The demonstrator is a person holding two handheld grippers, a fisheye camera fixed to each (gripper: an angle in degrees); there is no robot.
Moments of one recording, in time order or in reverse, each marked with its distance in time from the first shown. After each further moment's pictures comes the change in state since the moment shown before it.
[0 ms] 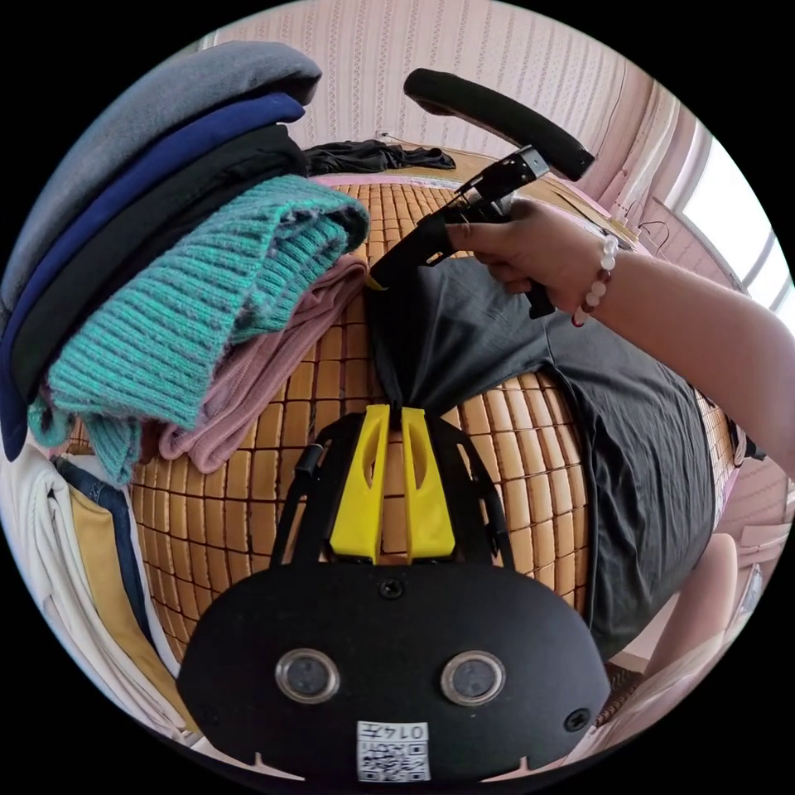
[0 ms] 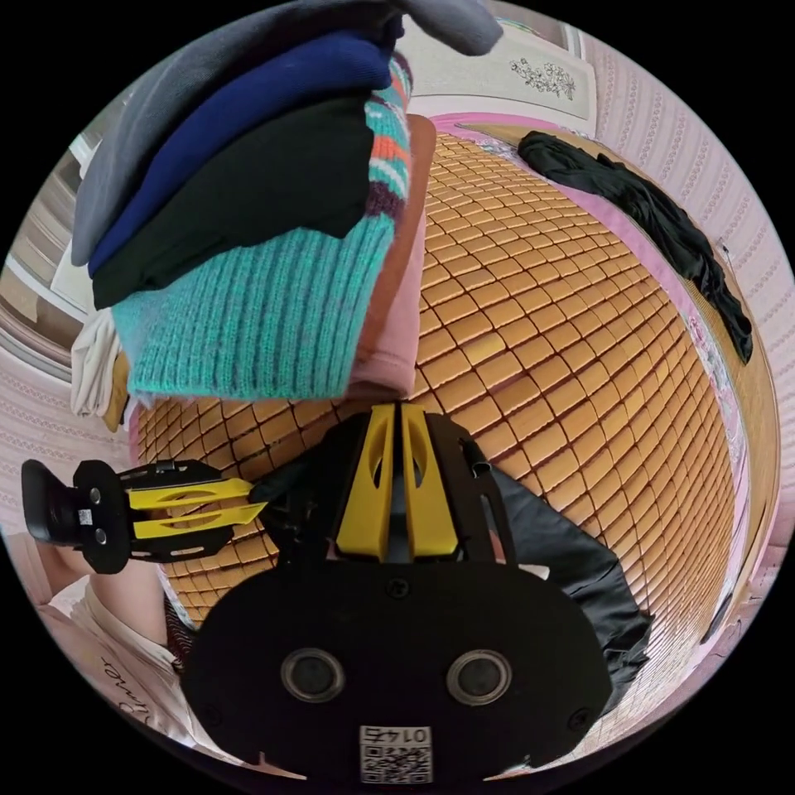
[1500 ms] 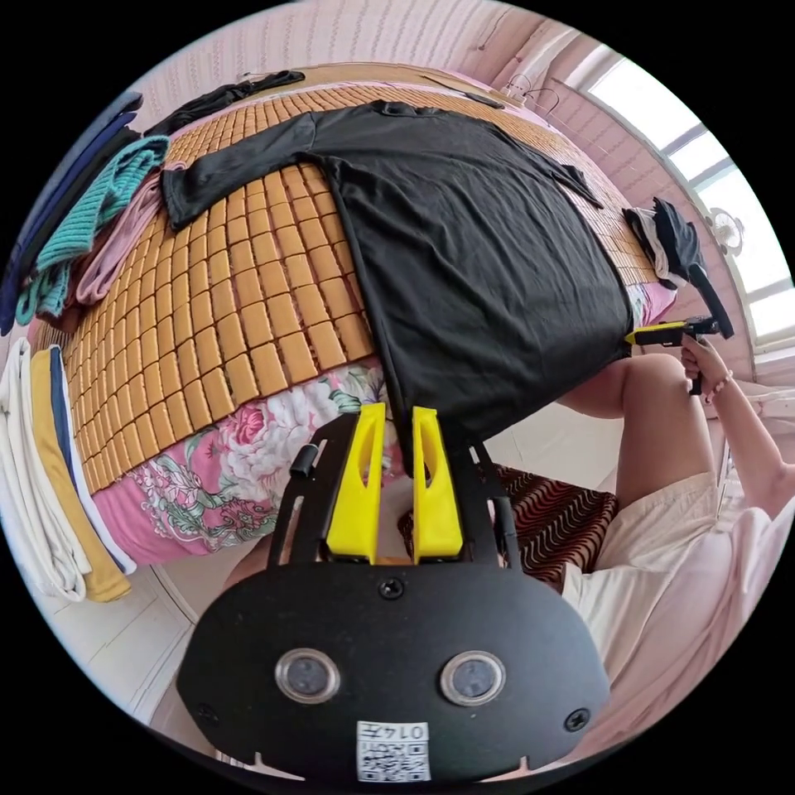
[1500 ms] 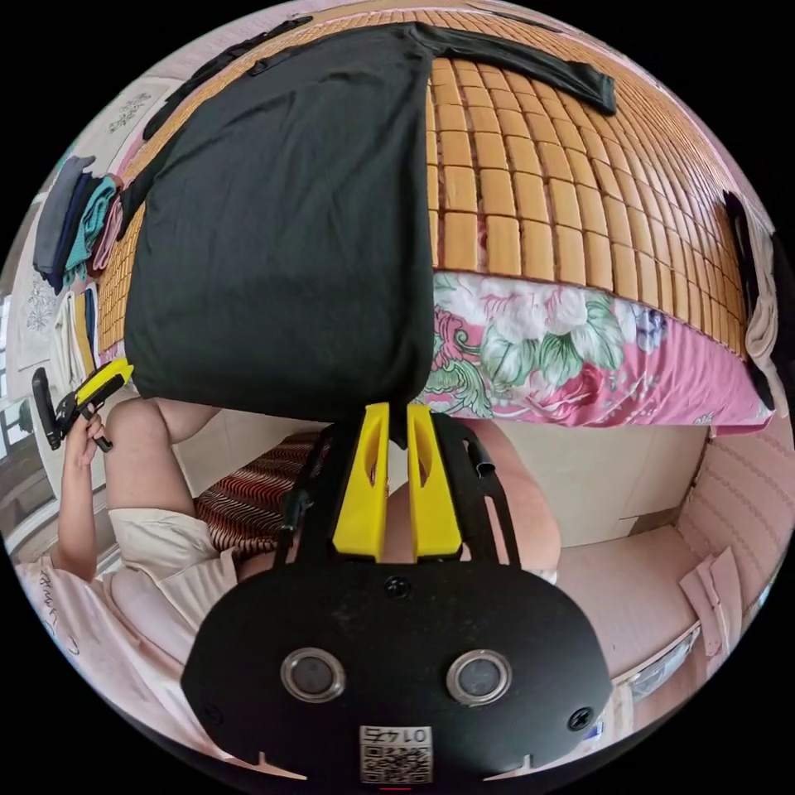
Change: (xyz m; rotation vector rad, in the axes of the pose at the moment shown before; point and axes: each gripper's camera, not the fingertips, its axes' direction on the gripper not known) left arm 0.193 0.127 -0.096 -0.330 0.183 0.267; right arm -0.046 0.673 -0.081 -0.264 -0.002 1.004
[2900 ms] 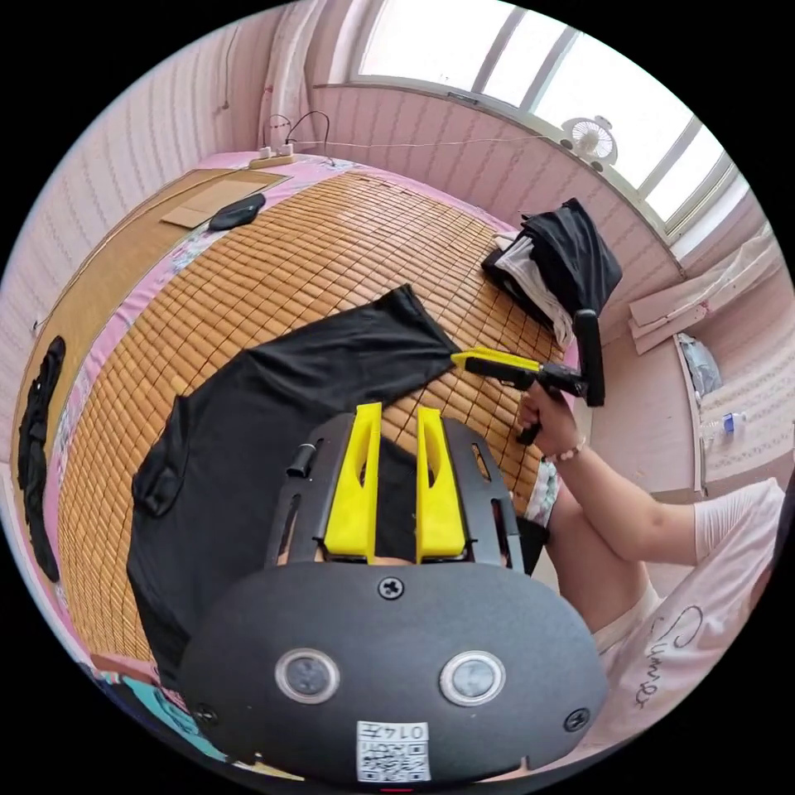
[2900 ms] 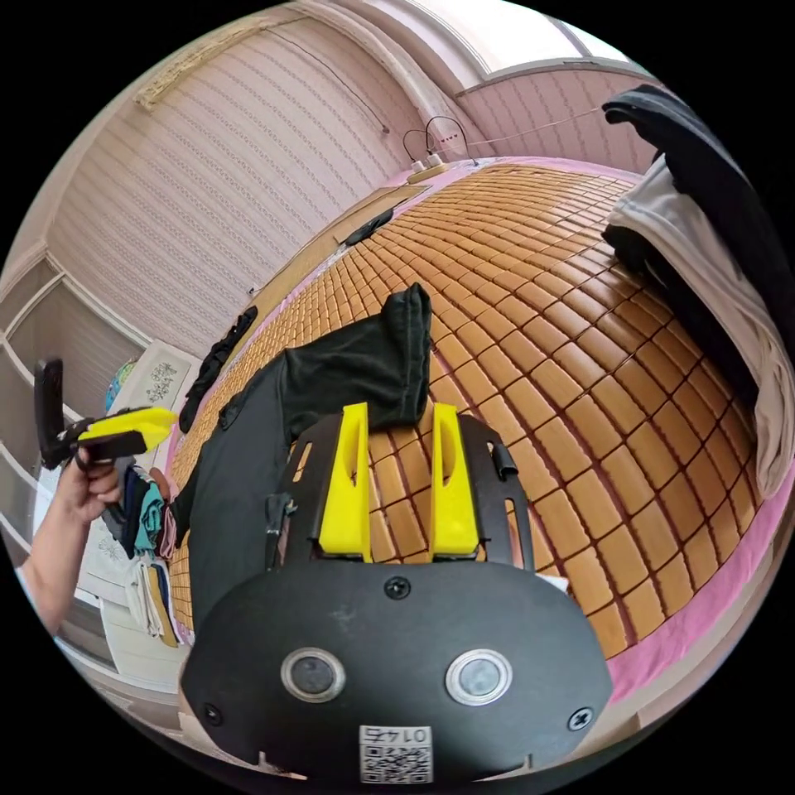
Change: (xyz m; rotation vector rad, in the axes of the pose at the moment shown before) left arm 0.366 -0.452 -0.099 0.107 0.137 0.624; right arm 0.307 -0.036 -0.024 0.828 -0.330 0.399
